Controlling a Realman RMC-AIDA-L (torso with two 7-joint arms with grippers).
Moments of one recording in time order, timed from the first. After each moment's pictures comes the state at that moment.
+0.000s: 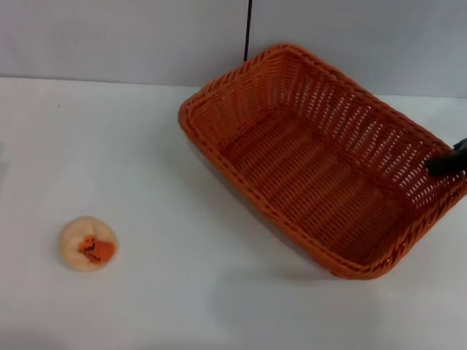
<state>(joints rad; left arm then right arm) -0.14 -2.07 -0.51 -0.17 1.84 1.90 -0.52 0.76 1.94 -0.83 -0.90 -2.58 -1.59 2.14</state>
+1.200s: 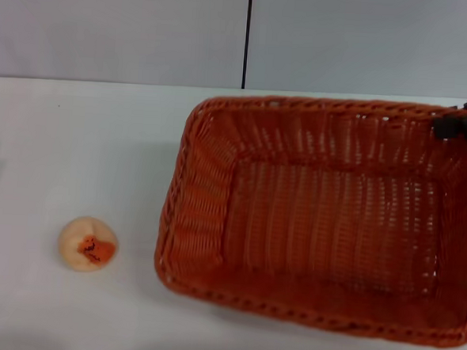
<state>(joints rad) -0.15 -2.07 -0.52 -0.17 1.84 1.89 -0.54 0.69 1.86 -0.66 -0.90 -2.20 -1.89 1.93</state>
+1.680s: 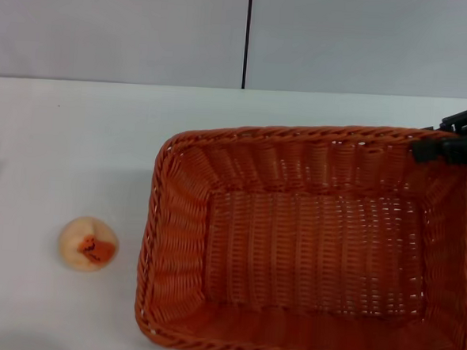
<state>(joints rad) -0.14 -2.07 -0.52 -0.17 1.84 1.89 -0.55 0.72 1.86 -0.67 -0.79 -2.21 -1.91 1.82</state>
